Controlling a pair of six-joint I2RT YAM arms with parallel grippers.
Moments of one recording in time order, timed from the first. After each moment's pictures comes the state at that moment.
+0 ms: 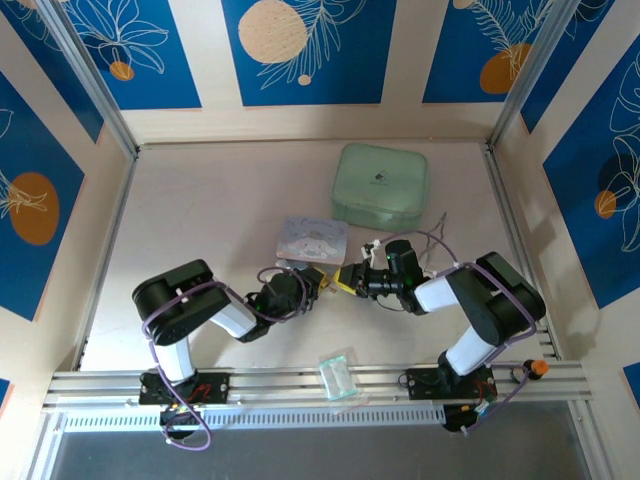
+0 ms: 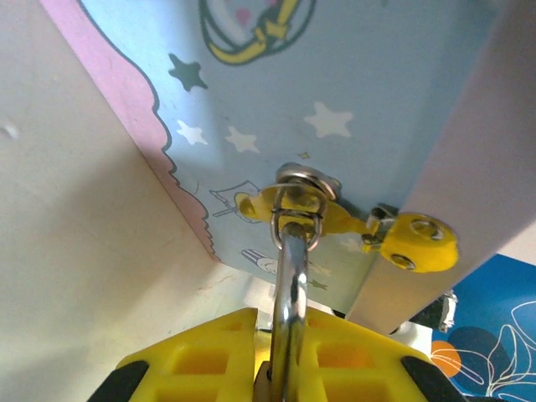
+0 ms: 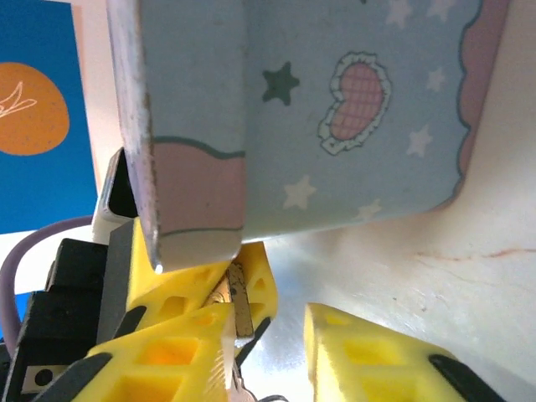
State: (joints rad) left arm -0.95 1.80 0.43 1.00 -0.15 -1.81; right arm 0.47 1.60 0.37 0.64 -0.72 1.04
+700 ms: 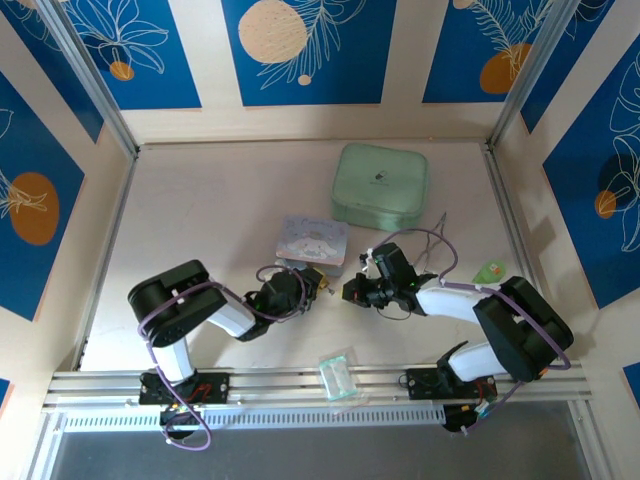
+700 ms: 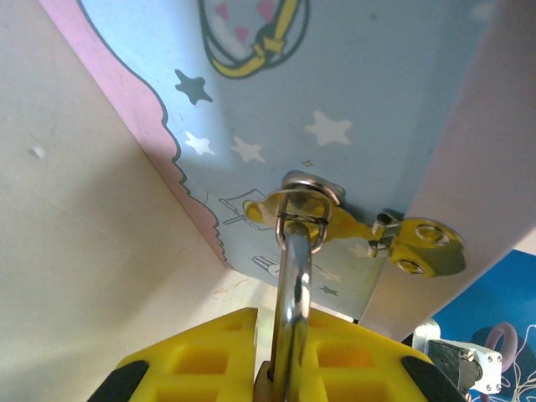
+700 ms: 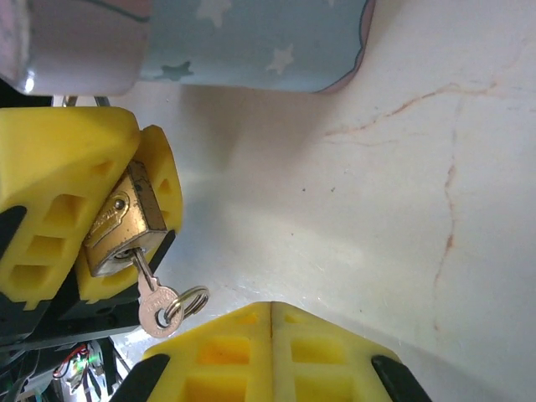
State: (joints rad) left arm -0.94 1.77 0.43 0.93 -0.14 -1.77; right arm 0.60 1.39 0.44 0.08 -0.49 0.84
